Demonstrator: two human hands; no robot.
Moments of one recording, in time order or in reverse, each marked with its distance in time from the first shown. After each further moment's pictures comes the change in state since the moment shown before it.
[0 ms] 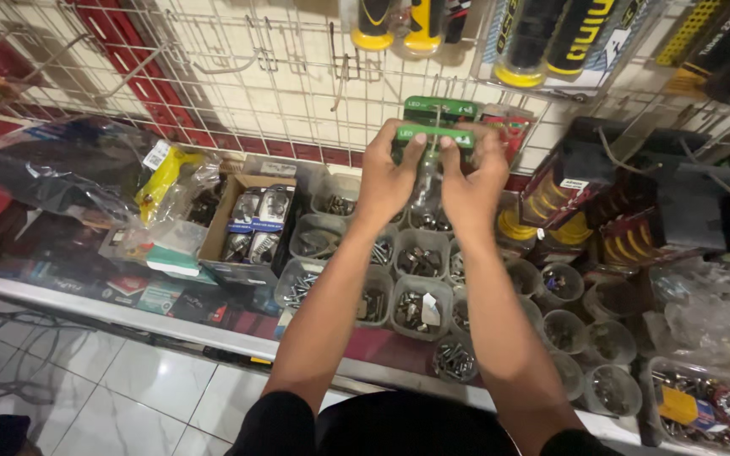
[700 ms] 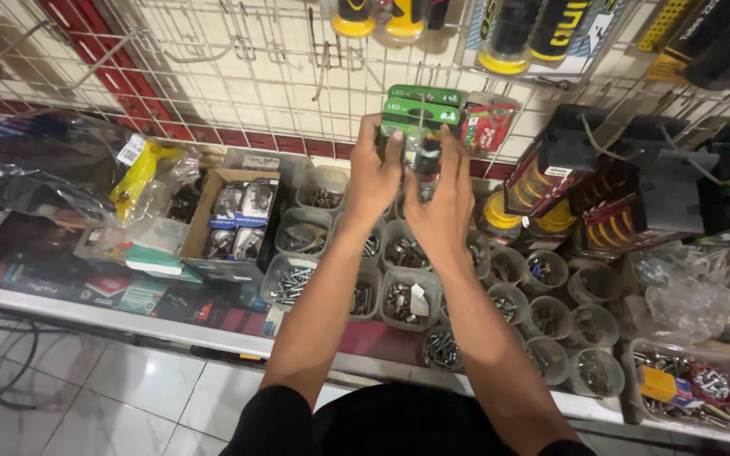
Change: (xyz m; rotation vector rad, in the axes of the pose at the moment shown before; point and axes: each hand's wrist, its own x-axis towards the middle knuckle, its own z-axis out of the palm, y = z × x) left_hand -0.009 -0.031 0.006 0.059 0.070 0.028; right_hand -0.043 -0.014 -0.004 -0.460 -0.122 -0.077
